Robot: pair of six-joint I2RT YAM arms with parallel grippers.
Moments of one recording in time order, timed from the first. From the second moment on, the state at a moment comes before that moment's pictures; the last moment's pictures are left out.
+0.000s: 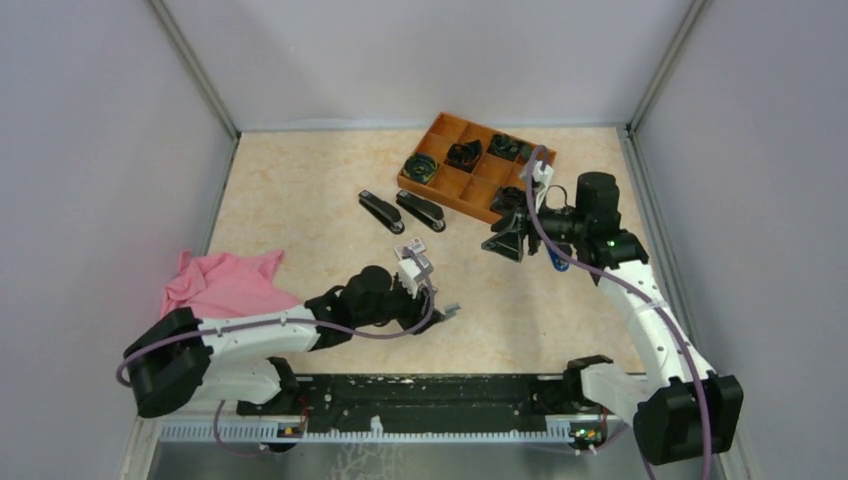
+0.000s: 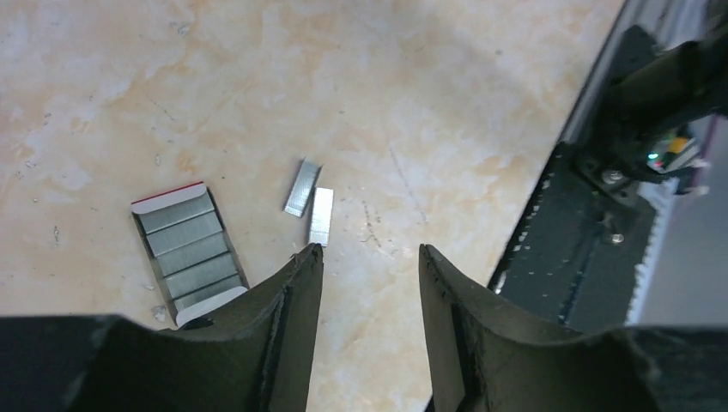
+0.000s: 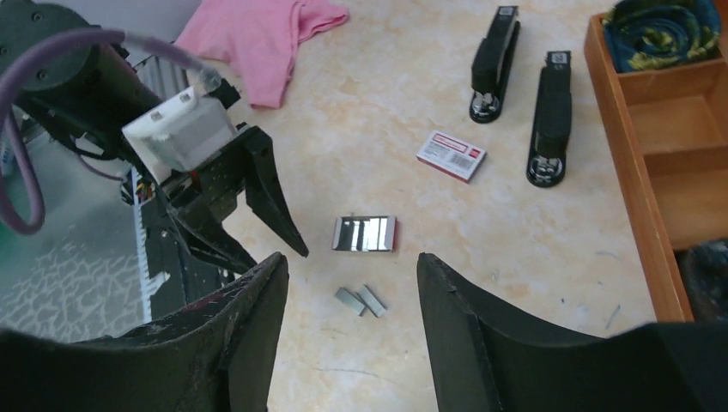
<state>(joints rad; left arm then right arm) -1.02 1.15 0.44 0.35 0.14 -0.32 0.22 1.05 0.92 -0.33 -1.01 -0.12</state>
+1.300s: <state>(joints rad) -1.06 1.67 0.87 -0.07 0.08 -0.10 0.15 1.01 0.88 -0.28 -1.02 -0.07</state>
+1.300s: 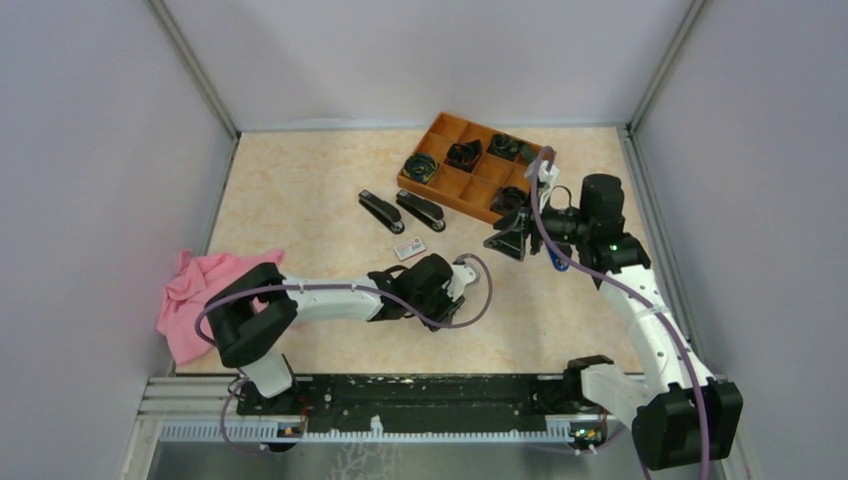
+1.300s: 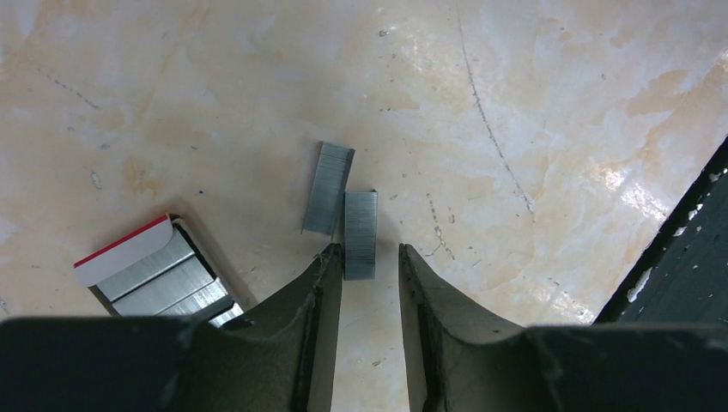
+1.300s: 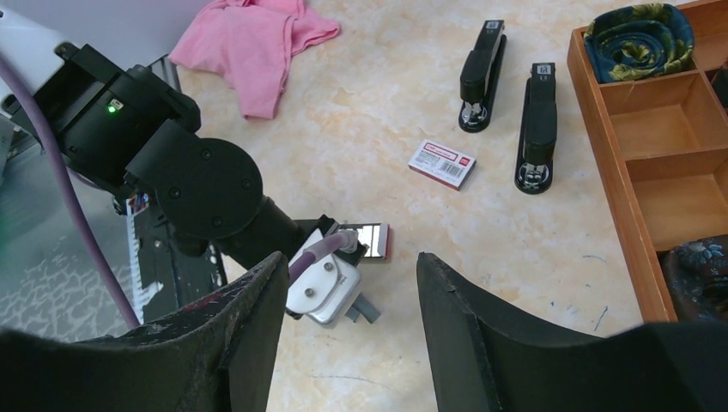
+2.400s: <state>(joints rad) -1.17 1.41 0.63 0.15 0.01 0.01 0.05 0.97 0.86 -0.33 -1.09 -0.29</state>
